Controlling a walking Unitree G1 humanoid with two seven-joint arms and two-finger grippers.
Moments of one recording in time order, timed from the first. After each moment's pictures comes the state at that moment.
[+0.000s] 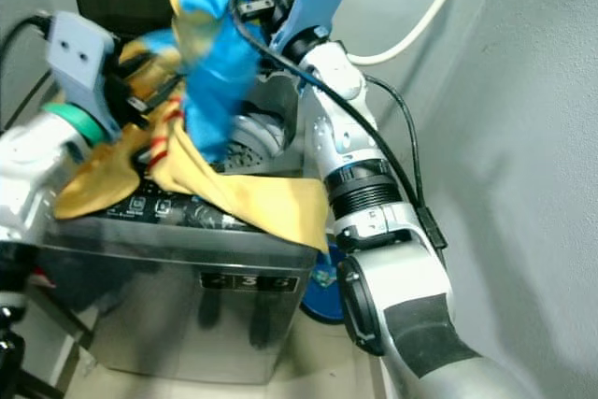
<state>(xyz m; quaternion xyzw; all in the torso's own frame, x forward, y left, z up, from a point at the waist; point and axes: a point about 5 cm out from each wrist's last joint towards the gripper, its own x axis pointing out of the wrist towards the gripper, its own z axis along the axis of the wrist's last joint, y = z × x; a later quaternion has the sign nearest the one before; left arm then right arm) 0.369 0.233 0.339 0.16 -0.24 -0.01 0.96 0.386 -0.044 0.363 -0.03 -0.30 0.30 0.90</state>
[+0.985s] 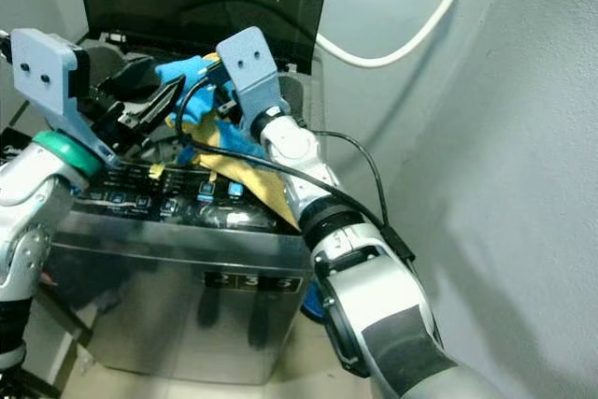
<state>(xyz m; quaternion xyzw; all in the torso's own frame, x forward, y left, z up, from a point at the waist) 0.313 0.156 0.306 0.06 -0.25 -0.22 0.94 0.402 -0.033 0.297 -0.13 -0.20 0.27 0.93</state>
